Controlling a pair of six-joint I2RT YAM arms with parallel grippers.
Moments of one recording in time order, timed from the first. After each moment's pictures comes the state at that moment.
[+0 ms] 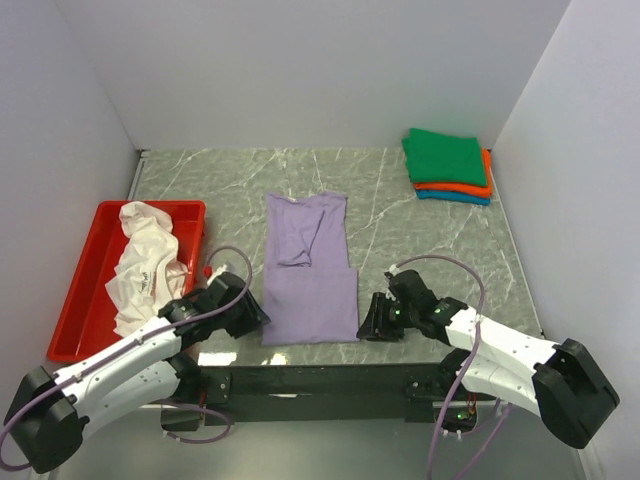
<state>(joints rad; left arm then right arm) -0.70 0.84 0.43 -0.52 -0.04 -1.15 0.64 0.99 0.32 -0.29 -0.33 0.86</state>
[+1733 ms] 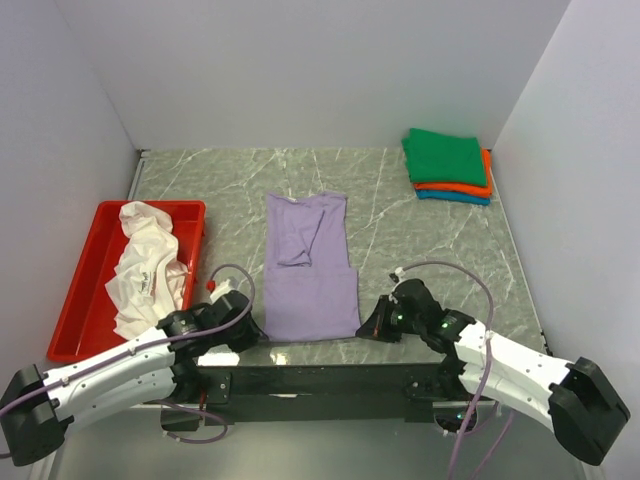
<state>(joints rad) -0.91 0.73 0.34 -0.57 -0.10 -1.34 0.71 0.85 0.22 -0.15 -0.28 1.01</state>
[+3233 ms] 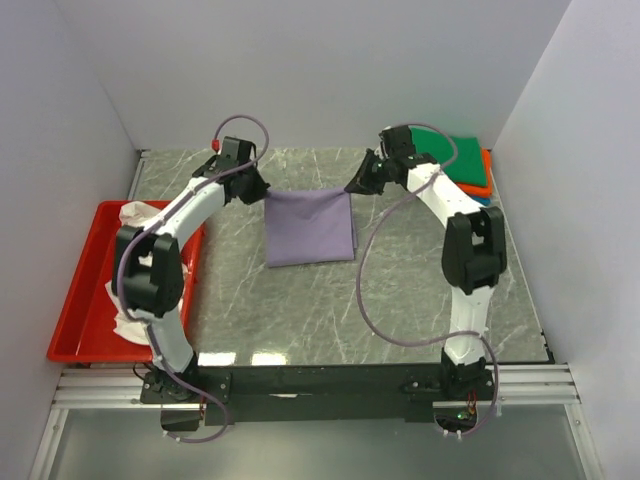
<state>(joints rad) -0.30 1.80 1.49 -0.47 -0.02 -0.83 0.26 2.00 1.68 -0.49 -0.39 0.68</state>
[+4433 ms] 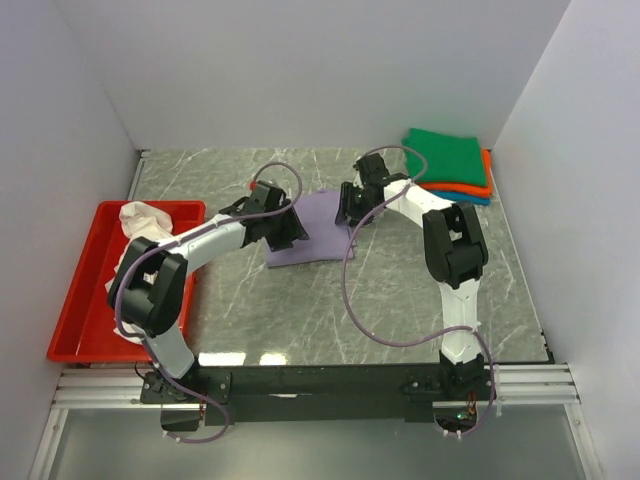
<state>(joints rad) -0.50 1.71 1.15 -0.29 0.11 -0.88 0.35 2.14 1.61 -0.48 -0.25 0.43</state>
